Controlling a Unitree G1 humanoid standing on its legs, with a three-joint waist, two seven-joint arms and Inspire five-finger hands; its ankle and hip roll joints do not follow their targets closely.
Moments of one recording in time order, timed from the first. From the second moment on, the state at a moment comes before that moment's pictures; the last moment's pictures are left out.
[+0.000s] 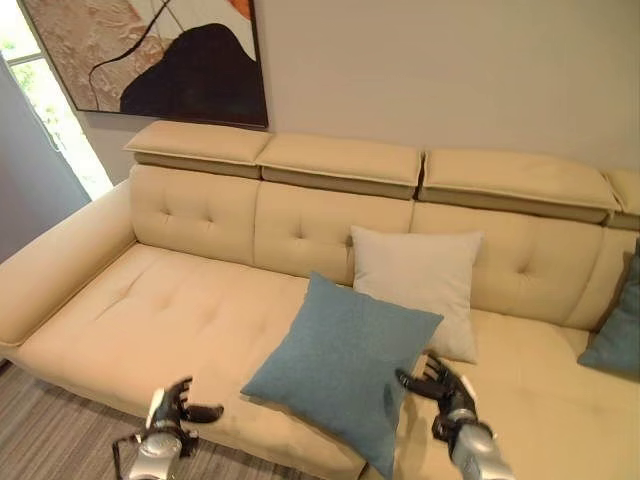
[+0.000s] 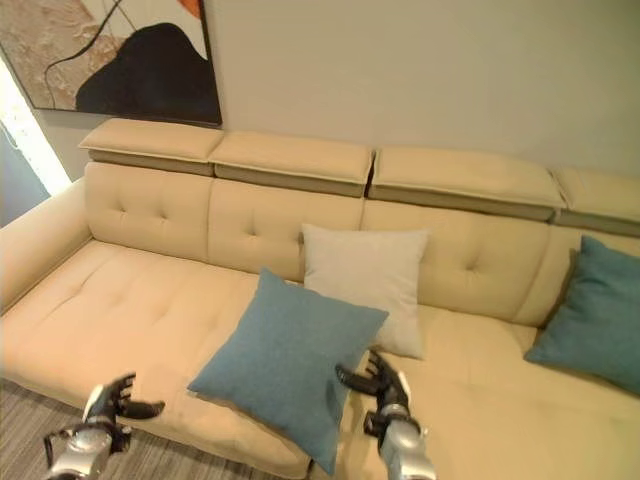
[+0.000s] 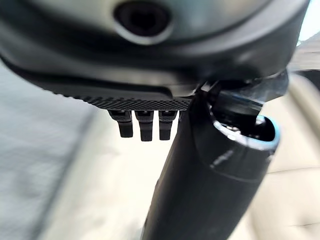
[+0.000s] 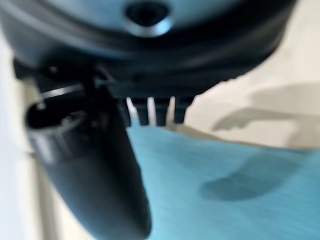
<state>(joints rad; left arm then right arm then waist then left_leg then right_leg) -0.09 0.41 0.04 0.90 -0.09 -0.06 0.13 -0.04 -0.19 -0.08 0.65 0.29 -0.10 -0.09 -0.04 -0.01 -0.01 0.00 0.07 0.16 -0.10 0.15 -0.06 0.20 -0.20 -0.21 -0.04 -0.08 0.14</state>
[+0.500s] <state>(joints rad) -0.49 0.42 -0.10 0.80 -0.20 -0.04 0.22 -0.41 -0.22 0.00 0.66 0.39 -0.01 -0.28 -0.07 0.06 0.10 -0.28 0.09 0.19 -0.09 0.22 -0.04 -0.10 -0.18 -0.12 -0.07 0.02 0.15</state>
